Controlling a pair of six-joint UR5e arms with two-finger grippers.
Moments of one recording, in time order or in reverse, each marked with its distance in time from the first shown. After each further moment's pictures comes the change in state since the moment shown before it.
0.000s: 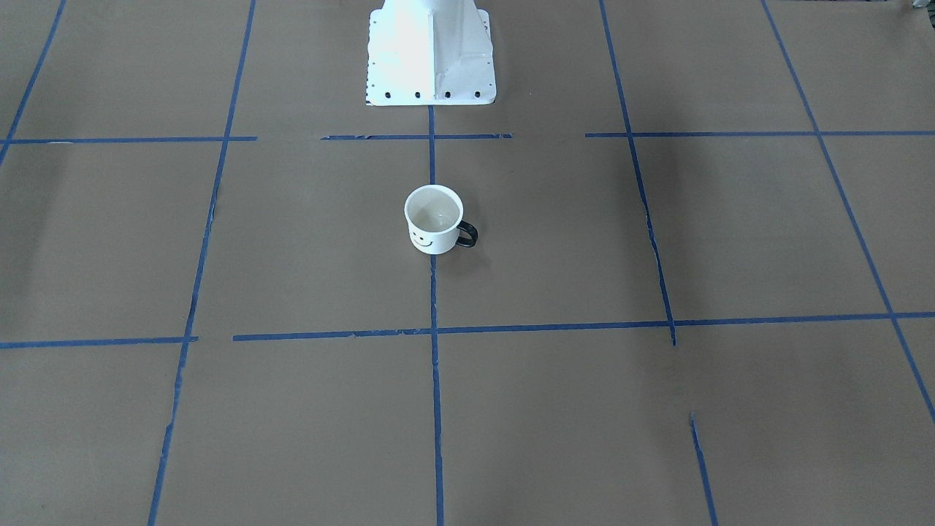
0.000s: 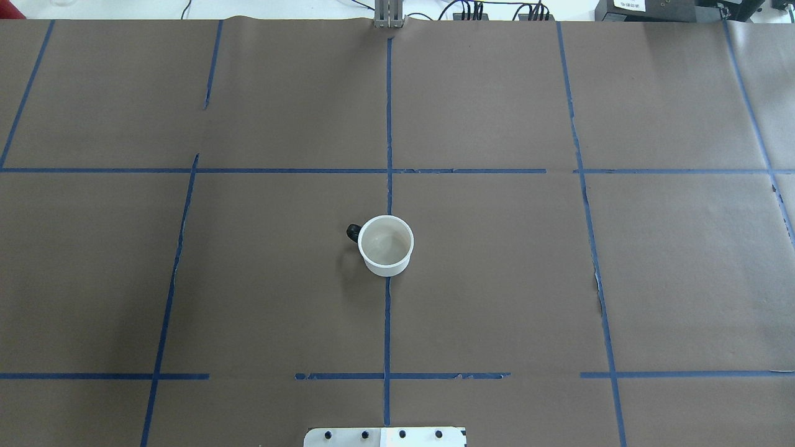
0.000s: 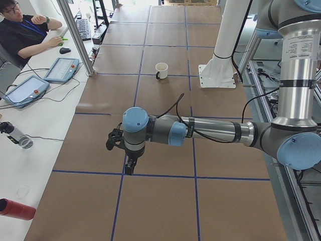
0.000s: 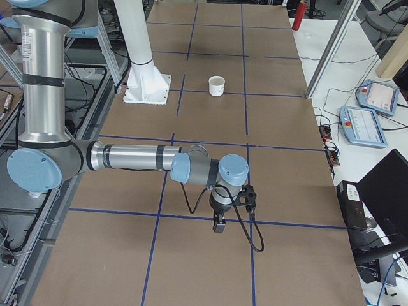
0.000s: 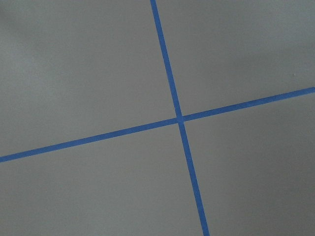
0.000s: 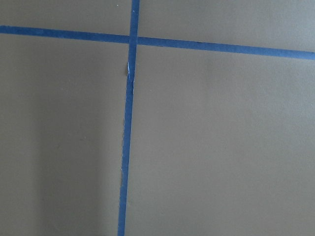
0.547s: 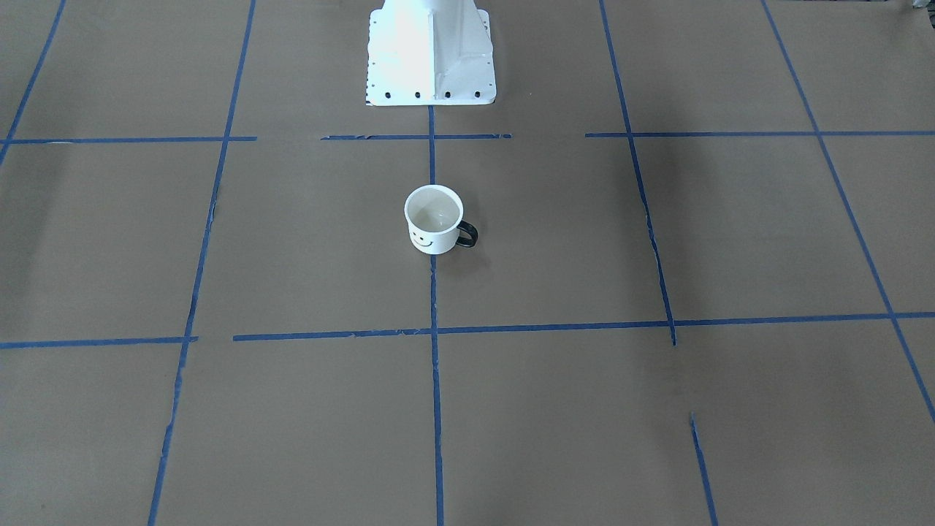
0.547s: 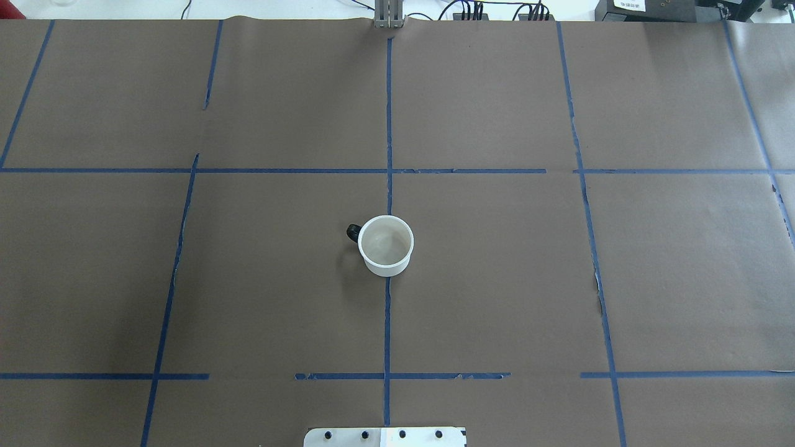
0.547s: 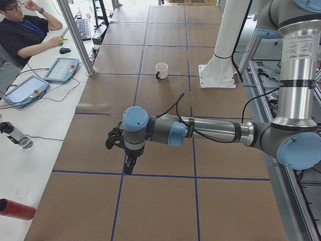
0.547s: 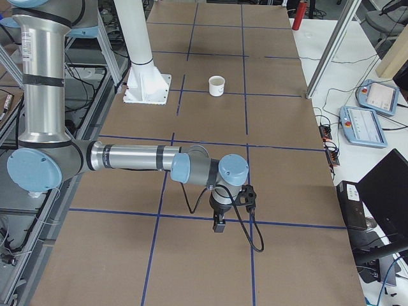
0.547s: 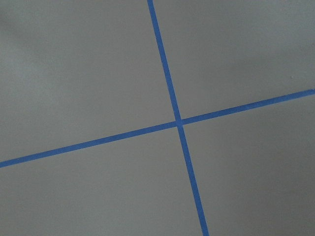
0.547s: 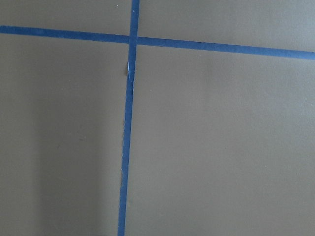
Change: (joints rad) left arm 0.000 -0.001 0.000 -0.020 0.001 0.000; right arm 0.000 0.000 0.000 0.000 0.000 0.000
